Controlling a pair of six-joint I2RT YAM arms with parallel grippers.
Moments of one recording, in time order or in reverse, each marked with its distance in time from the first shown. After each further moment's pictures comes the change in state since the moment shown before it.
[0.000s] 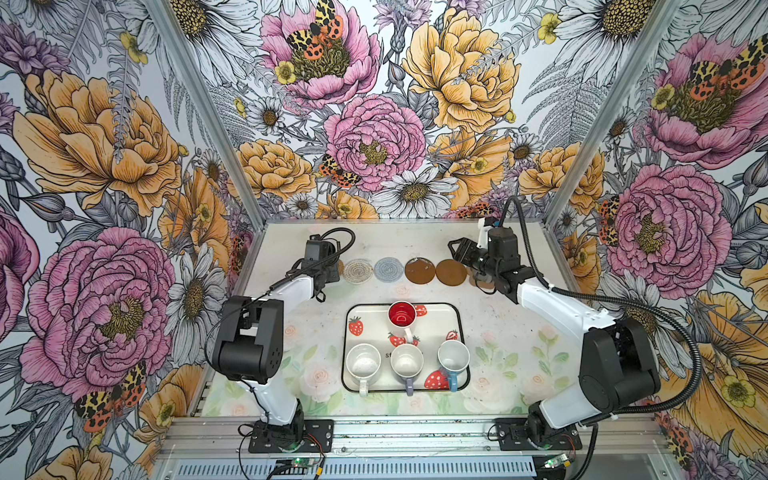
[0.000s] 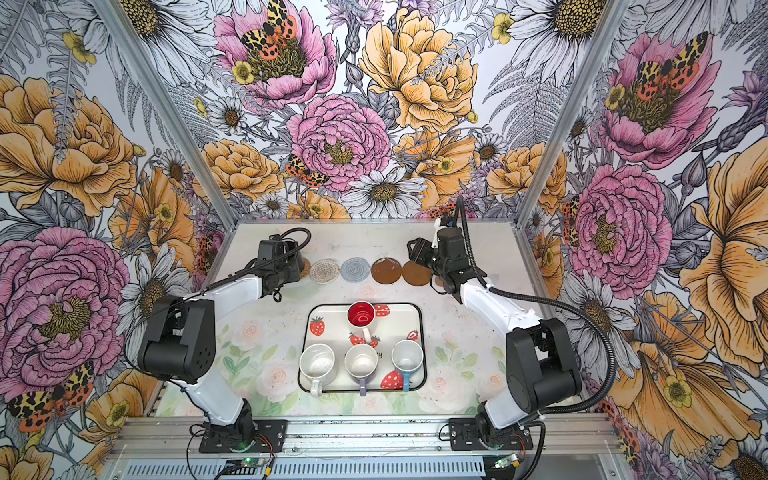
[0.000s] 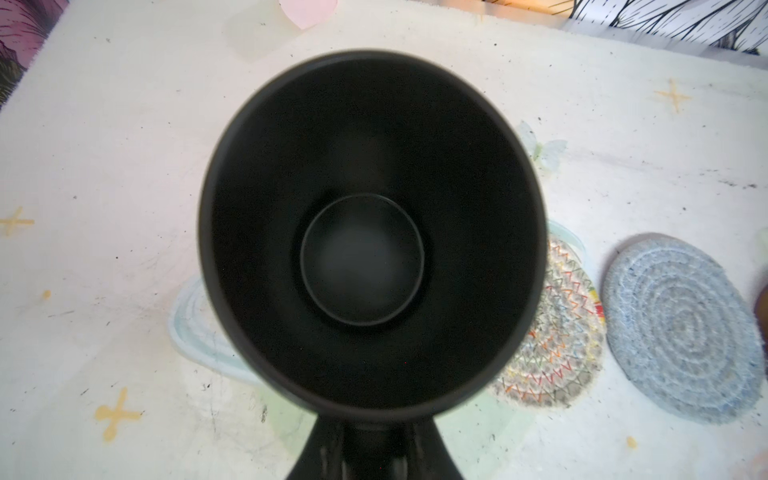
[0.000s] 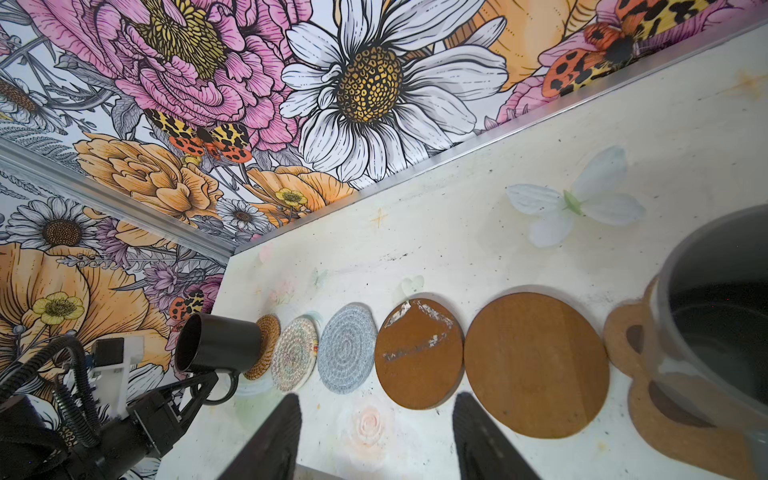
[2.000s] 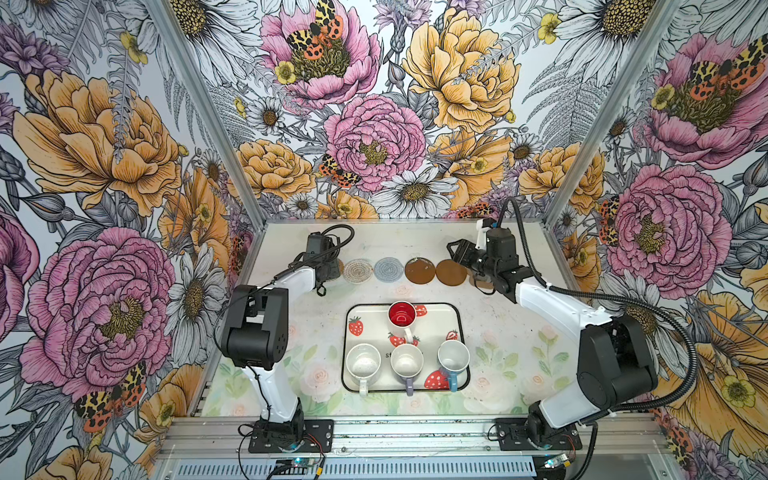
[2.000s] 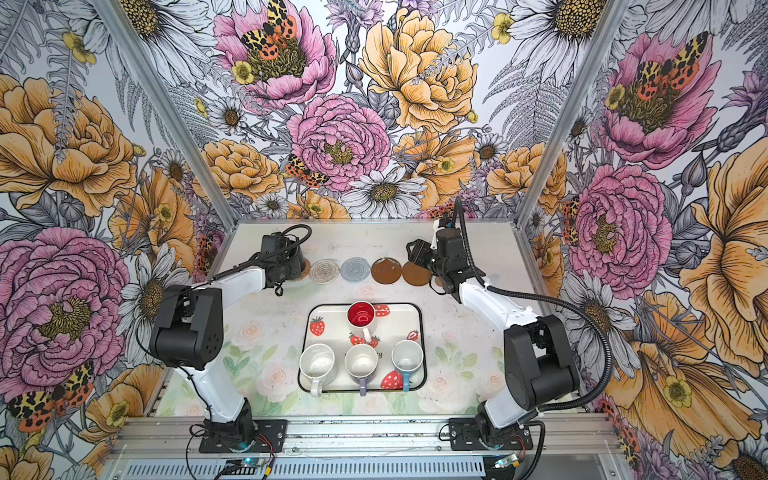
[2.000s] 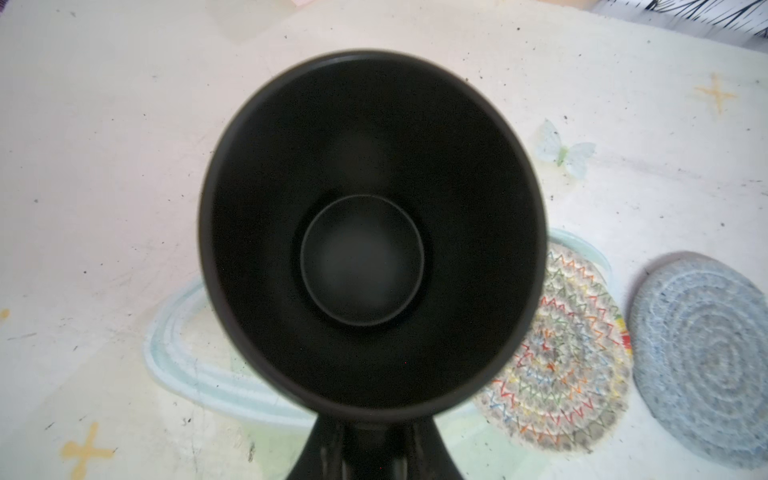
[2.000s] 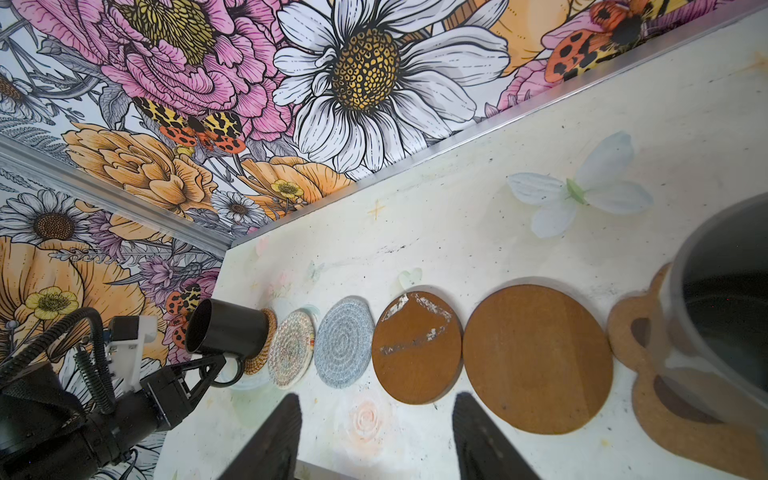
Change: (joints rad) left arm 0.017 0.100 0.109 -0.064 0.019 -0.009; right arm 0.000 0.019 0.000 -0.002 -0.011 0.000
